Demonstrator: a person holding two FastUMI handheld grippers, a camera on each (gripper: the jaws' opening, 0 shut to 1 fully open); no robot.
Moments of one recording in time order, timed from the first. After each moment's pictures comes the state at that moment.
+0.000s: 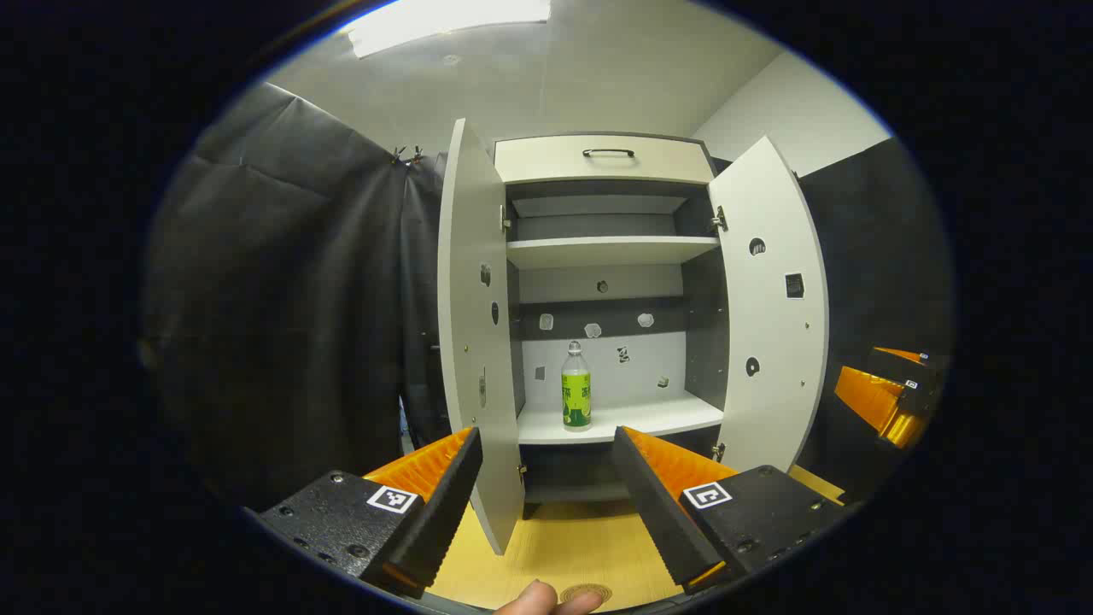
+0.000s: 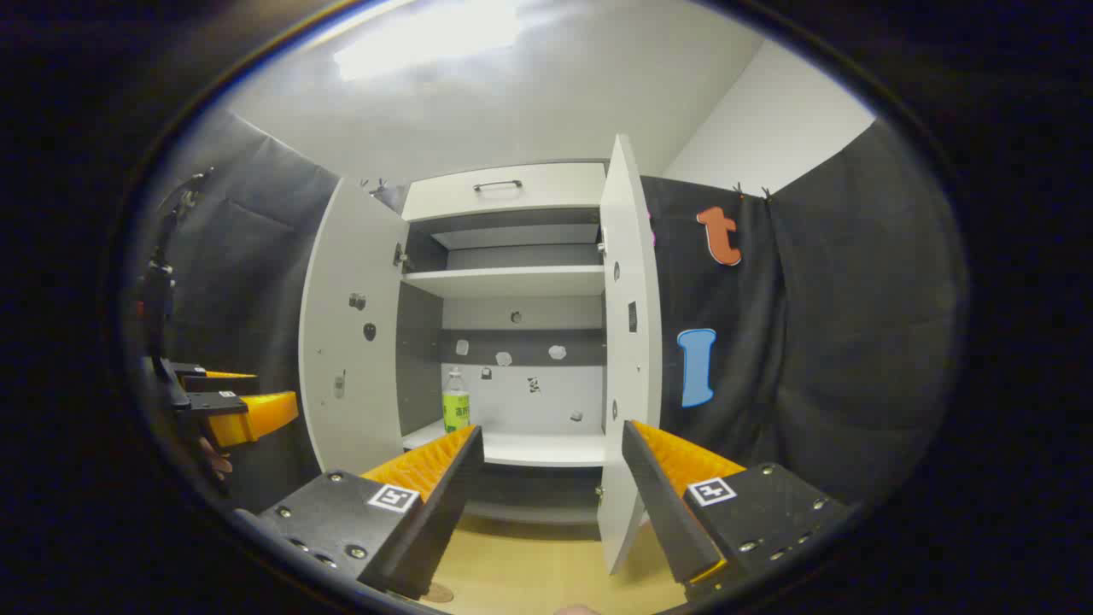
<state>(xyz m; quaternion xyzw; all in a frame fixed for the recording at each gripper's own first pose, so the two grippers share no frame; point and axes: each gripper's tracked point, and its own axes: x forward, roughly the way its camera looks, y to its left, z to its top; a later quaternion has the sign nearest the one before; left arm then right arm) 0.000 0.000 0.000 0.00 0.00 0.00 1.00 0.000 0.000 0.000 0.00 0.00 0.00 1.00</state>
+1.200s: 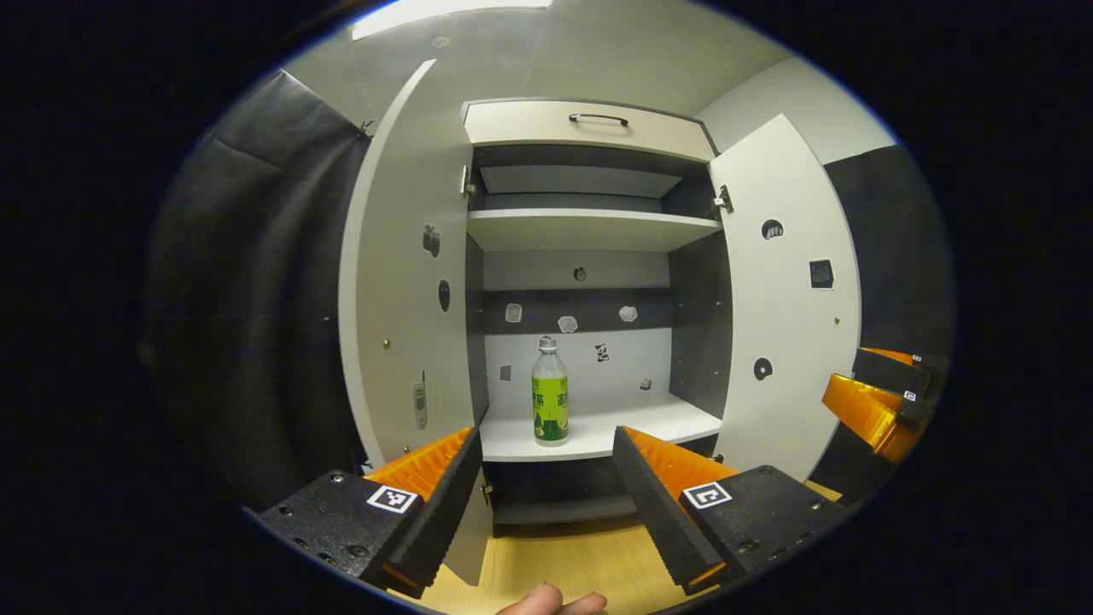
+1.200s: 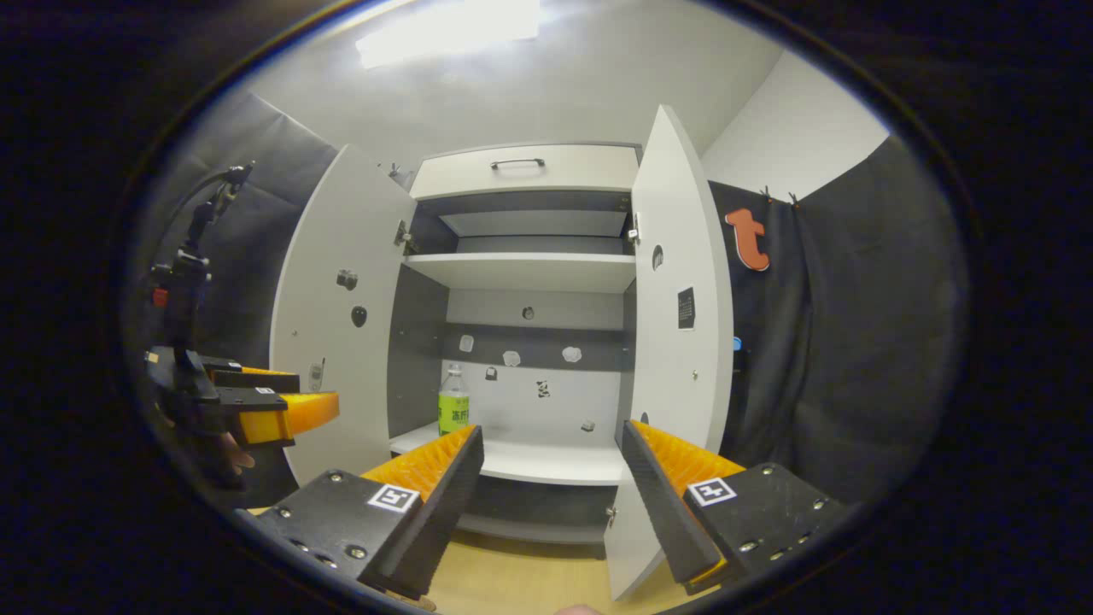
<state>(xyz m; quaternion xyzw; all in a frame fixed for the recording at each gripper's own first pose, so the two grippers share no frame) 0.114 -0.022 -0.030 -0.01 0.01 -0.07 1.00 0.079 0.013 -0.029 -0.03 0.00 0.01 1.00</state>
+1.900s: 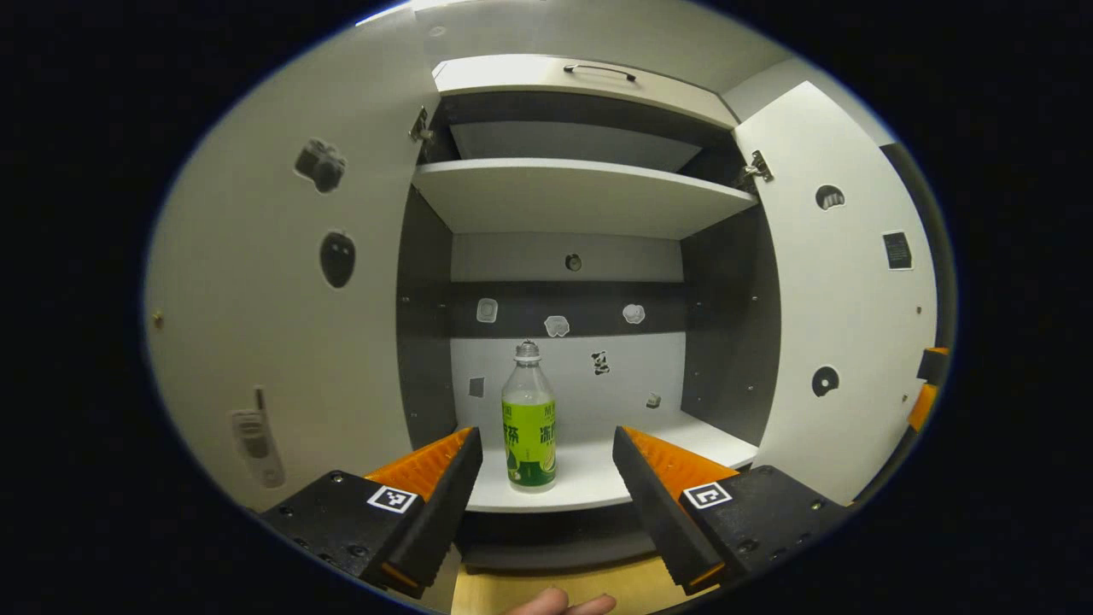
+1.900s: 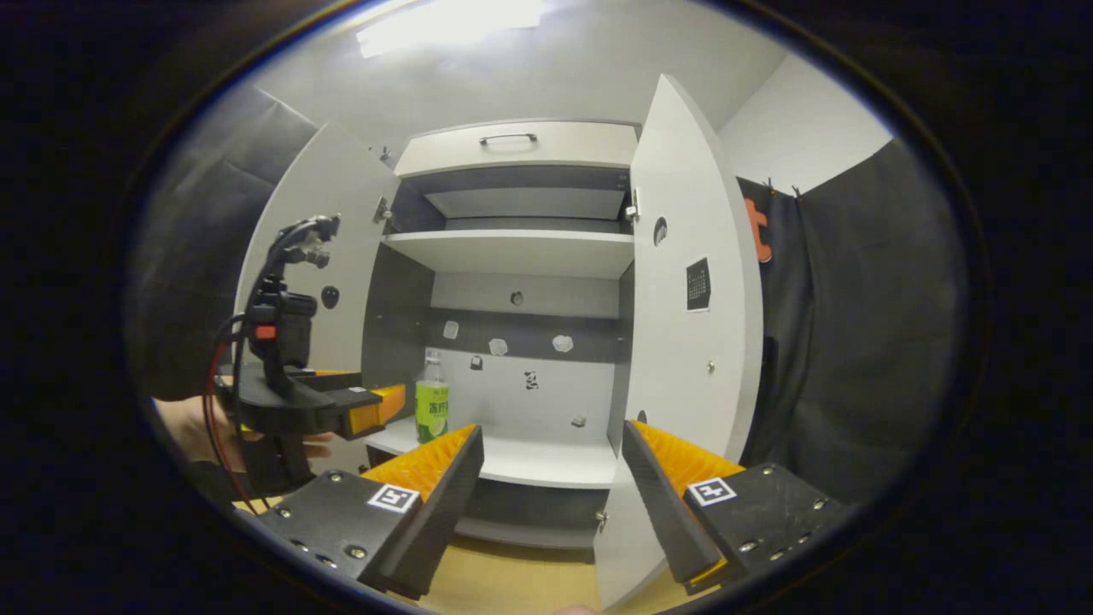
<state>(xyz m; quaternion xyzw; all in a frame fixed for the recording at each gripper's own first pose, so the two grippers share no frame) 0.277 -0.055 -0.055 -0.03 0.00 -0.08 1.00 0.123 -0.006 -0.044 -0.05 0.01 0.01 1.00</state>
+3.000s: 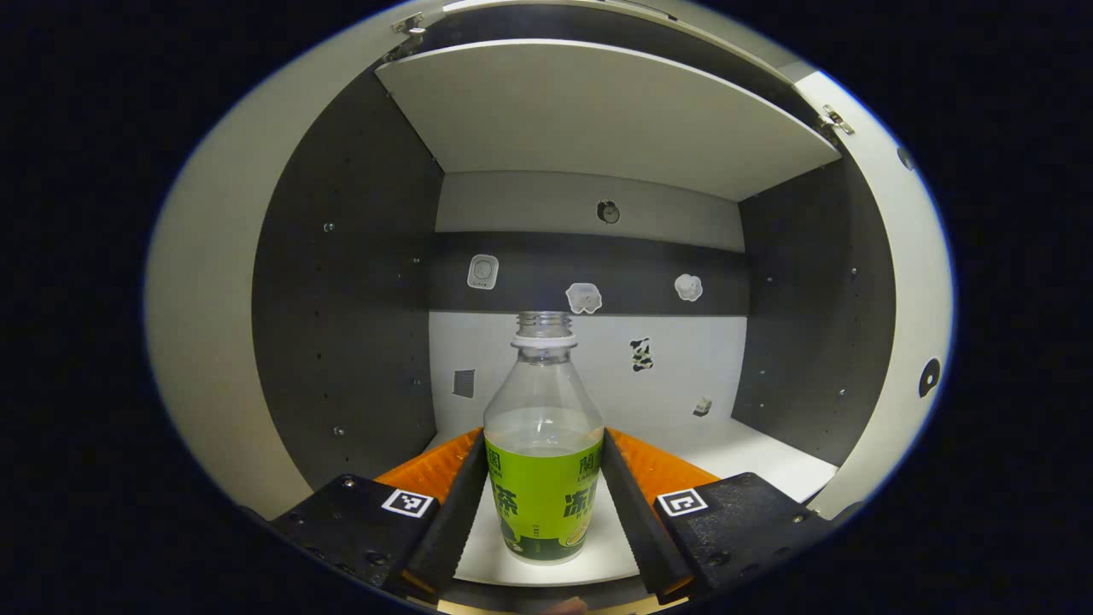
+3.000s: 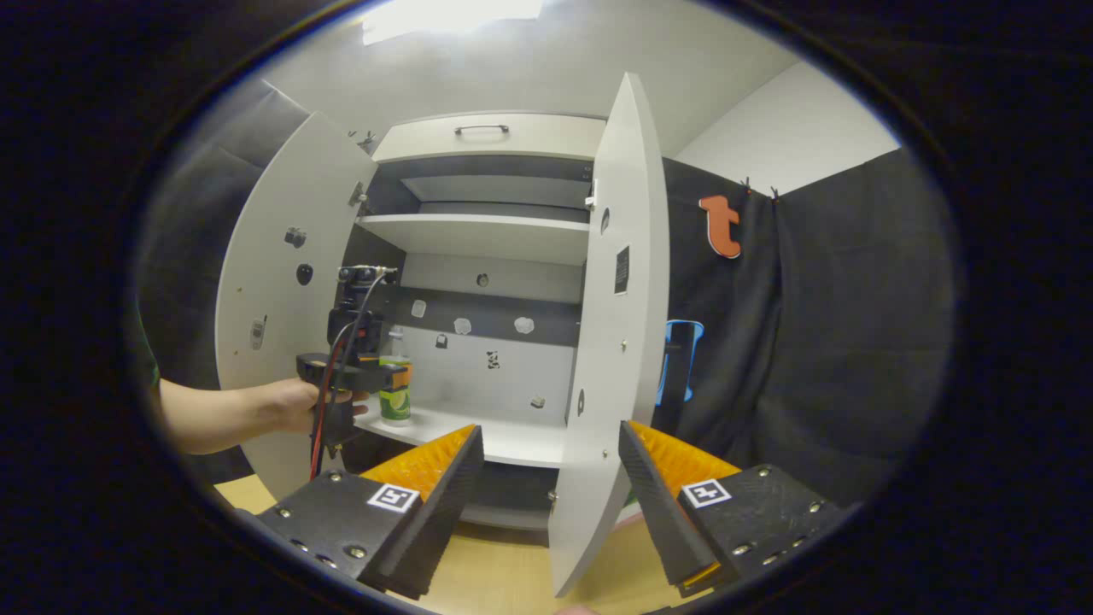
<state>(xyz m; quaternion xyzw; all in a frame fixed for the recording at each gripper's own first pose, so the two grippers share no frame) 0.409 -0.052 -0.094 -0.05 0.03 -0.07 1.00 0.075 -0.062 -0.045 -0.07 0.03 -0.03 1.00</state>
